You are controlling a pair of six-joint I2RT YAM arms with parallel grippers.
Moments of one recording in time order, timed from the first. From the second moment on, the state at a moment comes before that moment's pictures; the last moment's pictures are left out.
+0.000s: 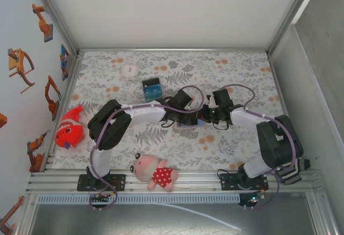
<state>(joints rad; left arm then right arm) -0.96 1.99 1.29 -0.34 -0.03 -0.41 0.37 1.53 0.72 -0.16 -0.46 0.62</state>
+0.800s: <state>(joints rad) -0.96 1.99 1.29 -0.34 -0.03 -0.41 0.37 1.62 0.69 0.03 -0.61 0.68</state>
